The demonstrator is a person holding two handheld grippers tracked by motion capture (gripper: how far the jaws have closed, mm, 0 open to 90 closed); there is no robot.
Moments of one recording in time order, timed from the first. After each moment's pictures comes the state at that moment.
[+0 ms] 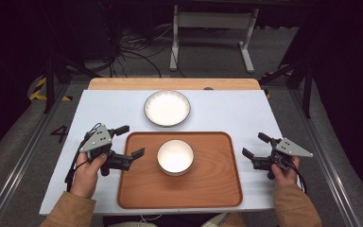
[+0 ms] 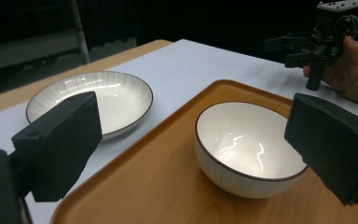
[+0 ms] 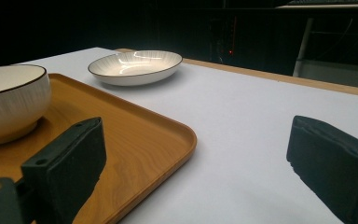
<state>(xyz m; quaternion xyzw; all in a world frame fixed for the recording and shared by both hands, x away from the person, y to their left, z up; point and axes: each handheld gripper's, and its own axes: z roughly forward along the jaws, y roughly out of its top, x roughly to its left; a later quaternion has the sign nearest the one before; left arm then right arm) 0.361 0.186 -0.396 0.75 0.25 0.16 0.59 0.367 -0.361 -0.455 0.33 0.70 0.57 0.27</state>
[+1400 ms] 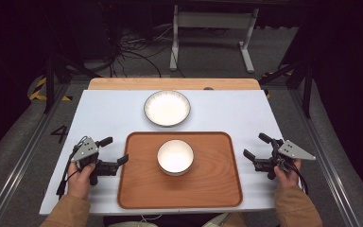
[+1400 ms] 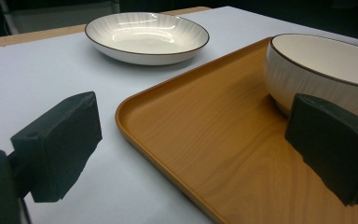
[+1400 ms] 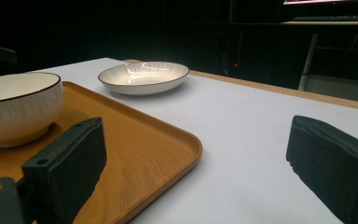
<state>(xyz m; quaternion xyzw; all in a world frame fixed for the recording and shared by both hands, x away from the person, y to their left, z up) 0.364 0.231 -0.465 0.74 0.32 0.18 0.56 0.362 -0.364 -0.456 0.31 0.69 0.59 0.28</state>
